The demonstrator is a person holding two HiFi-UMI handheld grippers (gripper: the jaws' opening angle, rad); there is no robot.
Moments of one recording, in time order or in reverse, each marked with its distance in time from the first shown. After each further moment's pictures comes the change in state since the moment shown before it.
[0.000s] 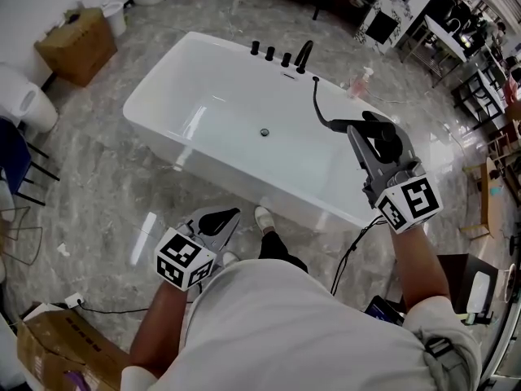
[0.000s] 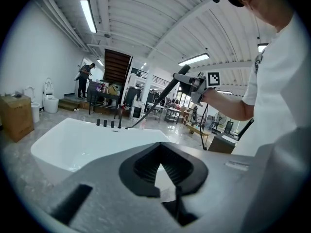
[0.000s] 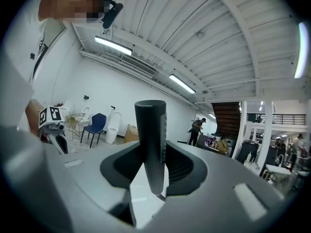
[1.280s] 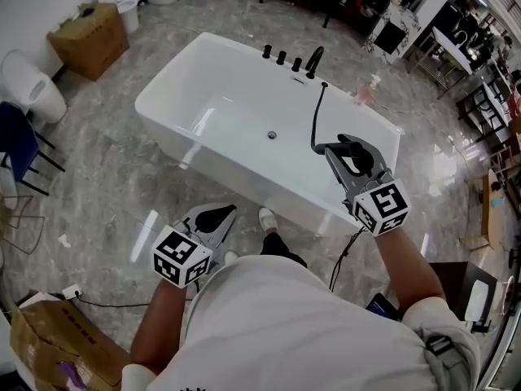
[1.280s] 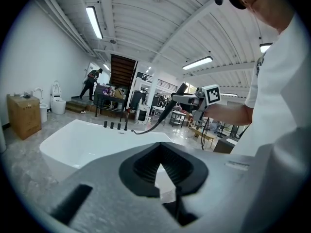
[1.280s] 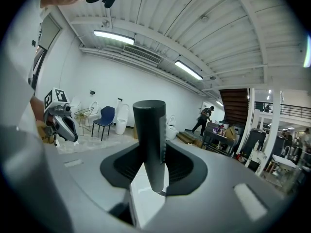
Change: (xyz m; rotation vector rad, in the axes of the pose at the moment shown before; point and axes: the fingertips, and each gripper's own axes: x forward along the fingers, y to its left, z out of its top) left arm -0.043 0.003 -0.002 -0.021 -0.048 0.063; right arm 0.014 0.067 -0.058 0.033 0.137 0.087
